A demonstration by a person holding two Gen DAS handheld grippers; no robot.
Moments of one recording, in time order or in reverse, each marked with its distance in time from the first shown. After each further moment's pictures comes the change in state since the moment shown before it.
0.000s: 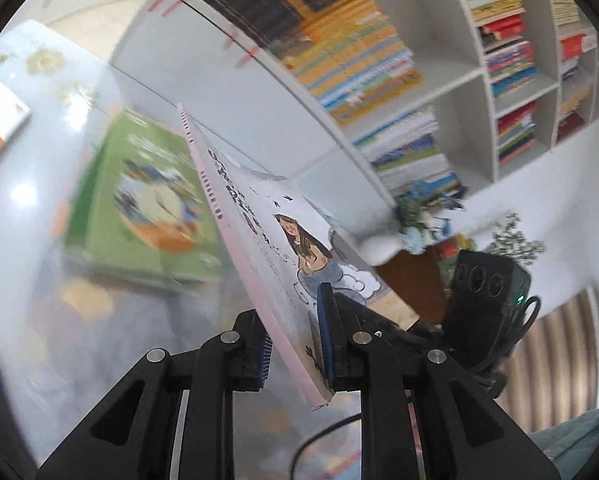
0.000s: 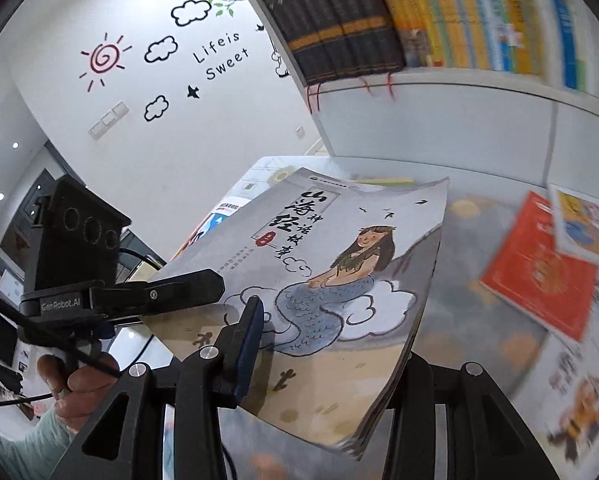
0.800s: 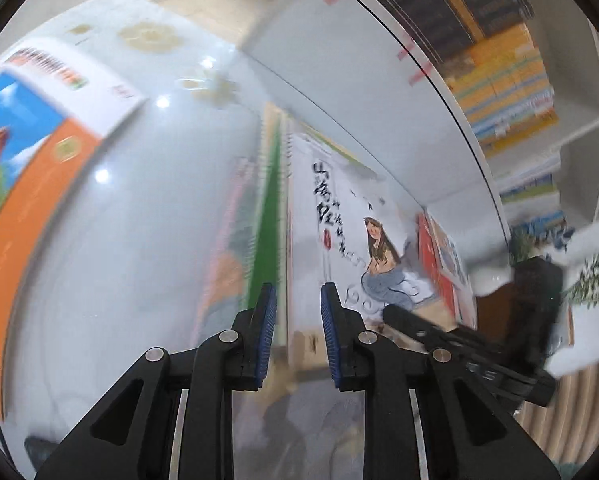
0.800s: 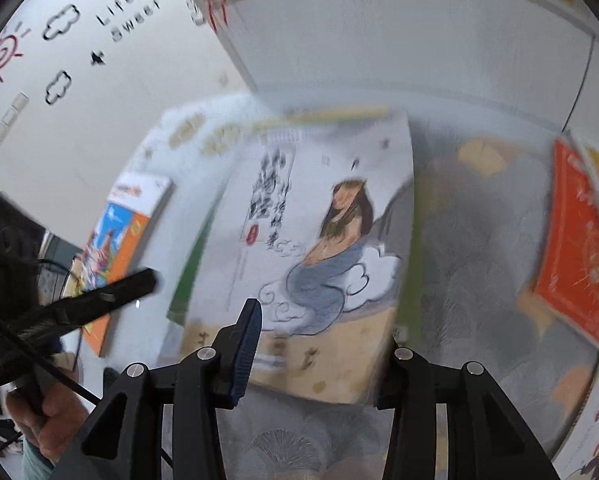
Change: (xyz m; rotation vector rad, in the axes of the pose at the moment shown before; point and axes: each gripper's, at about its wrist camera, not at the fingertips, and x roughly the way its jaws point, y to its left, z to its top) left arm 0.013 0.128 0.031 -0.137 -0.003 0.291; right arm 0.157 -0.045 0.023 0.163 0.231 -0.218
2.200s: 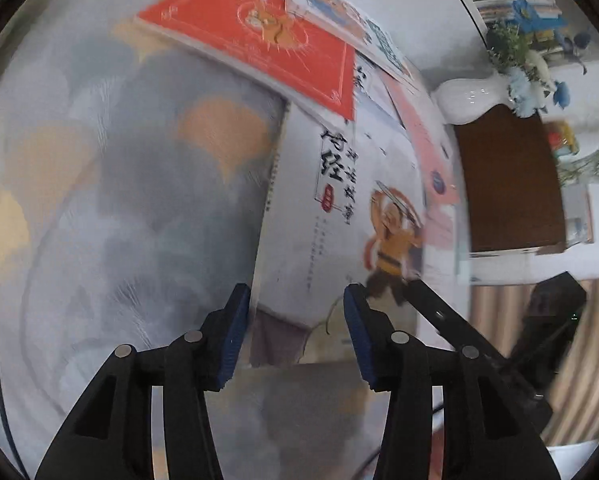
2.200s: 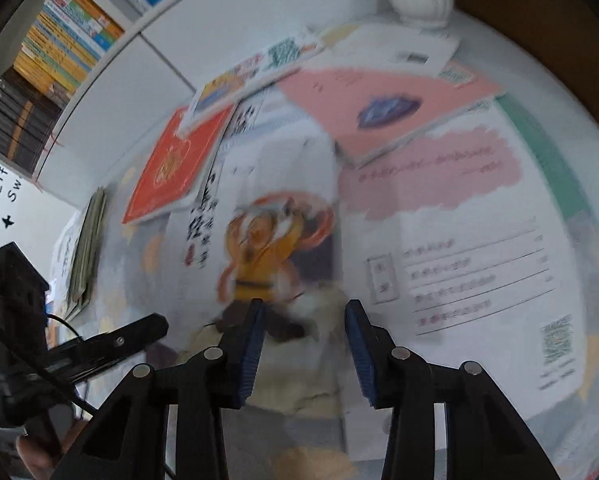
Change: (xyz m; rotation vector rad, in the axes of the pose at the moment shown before) left arm 0.185 -0.257 -0.201 0.165 0.438 -0.016; right arm -0.157 -0.309 -0.198 0.538 -0.167 -0.168
